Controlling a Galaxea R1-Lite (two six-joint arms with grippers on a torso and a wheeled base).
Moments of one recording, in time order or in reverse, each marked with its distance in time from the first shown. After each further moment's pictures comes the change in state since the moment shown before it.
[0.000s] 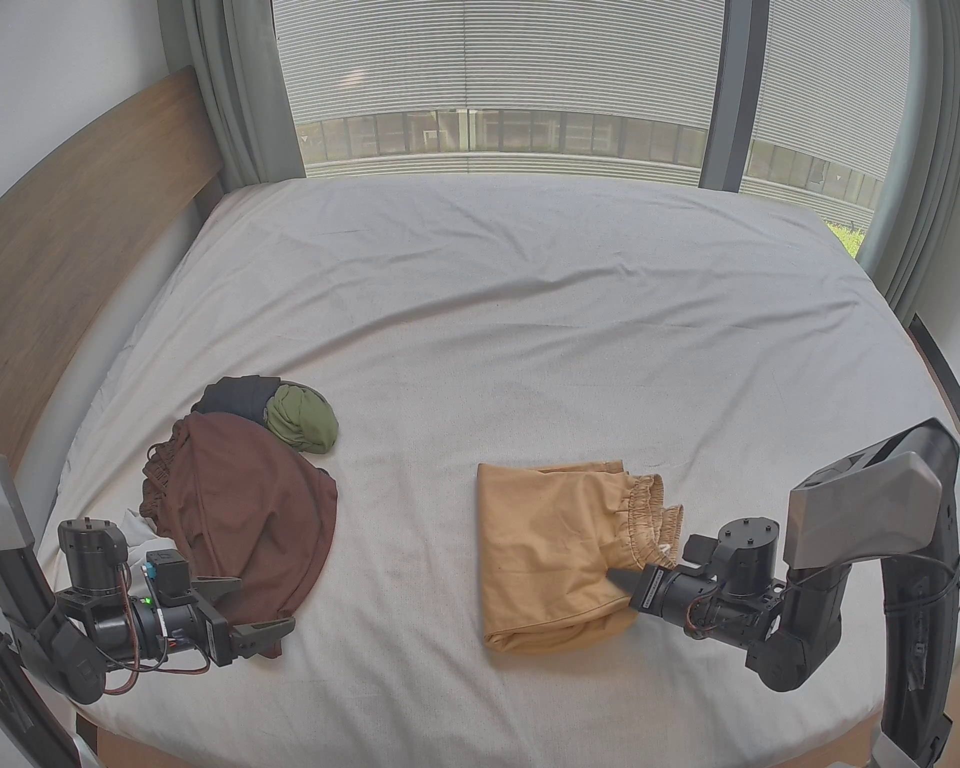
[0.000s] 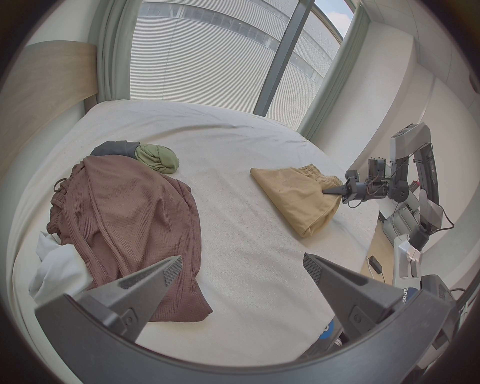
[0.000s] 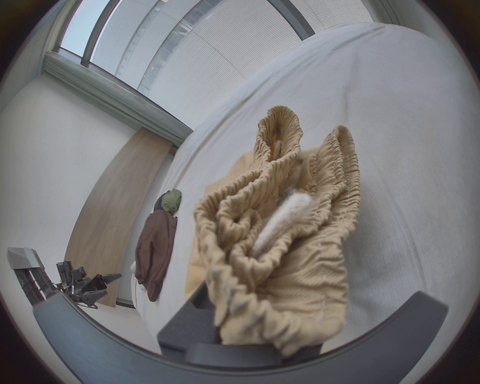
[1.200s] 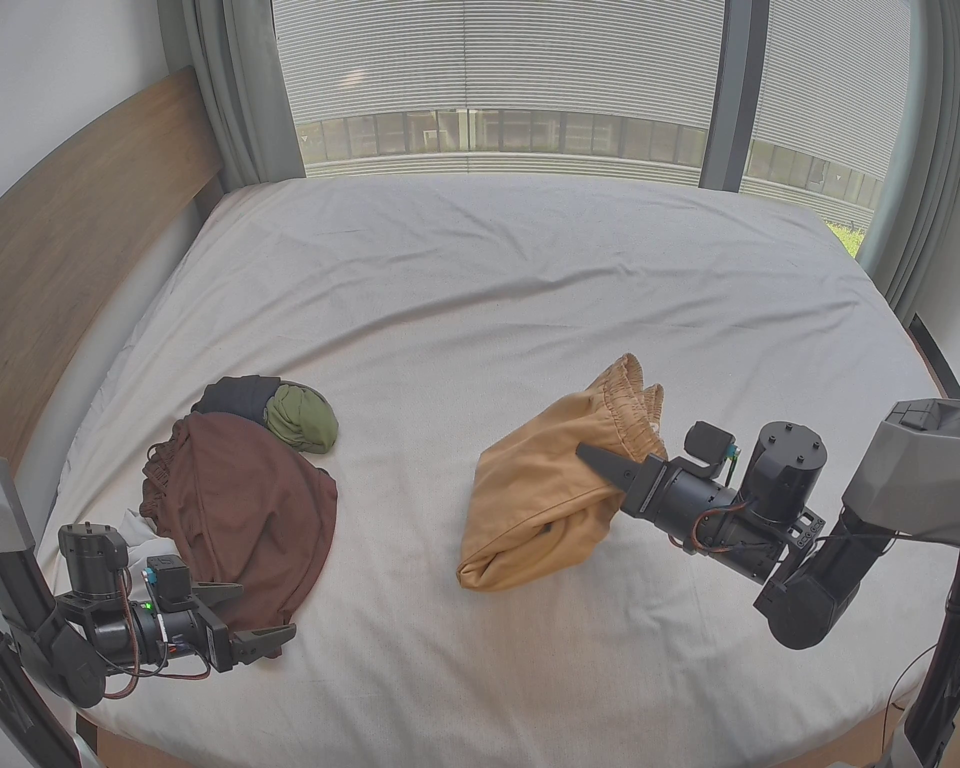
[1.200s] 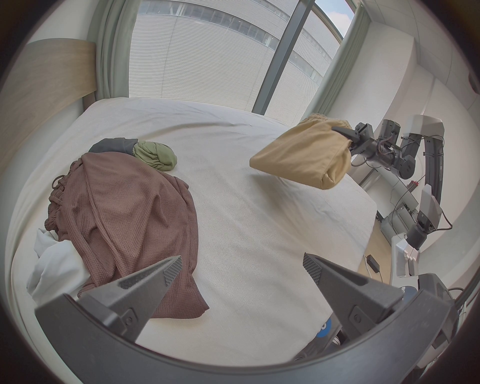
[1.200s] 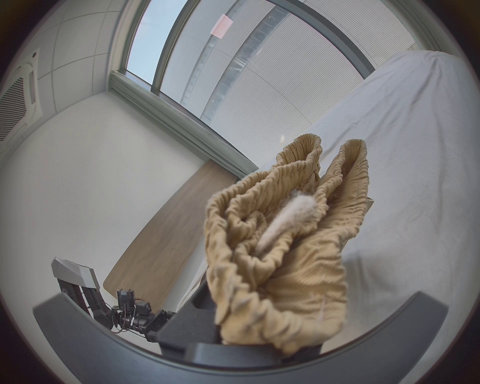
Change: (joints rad) left arm -0.001 0.002 0.018 -0.005 -0.007 0.003; right arm 0.068 -0.277 -0.172 0.014 0.089 -0.016
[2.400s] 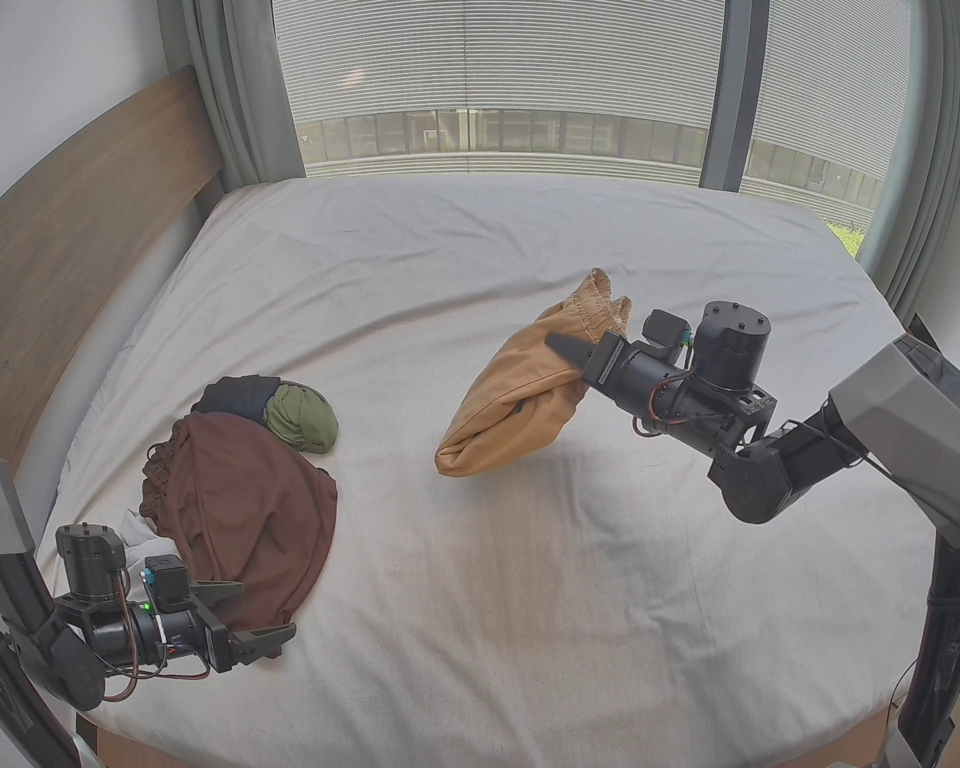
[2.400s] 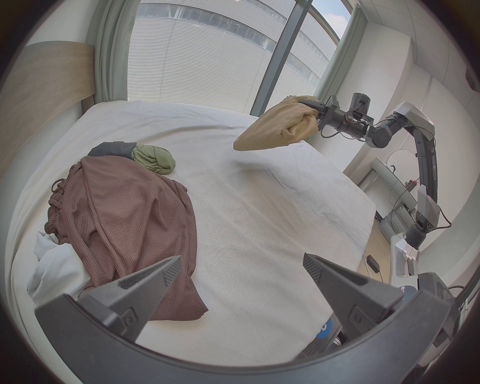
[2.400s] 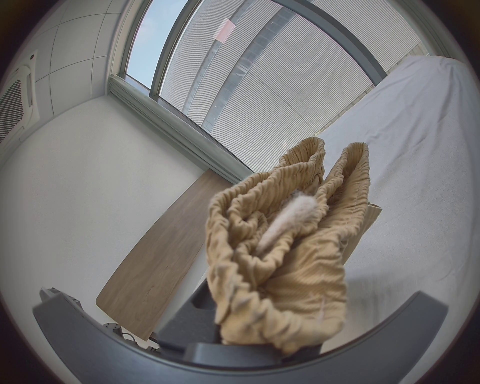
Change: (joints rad) left arm 0.000 0.000 0.014 -0.034 -0.013 0.000; right arm -0.061 0.082 -0.603 0.462 0.051 0.000
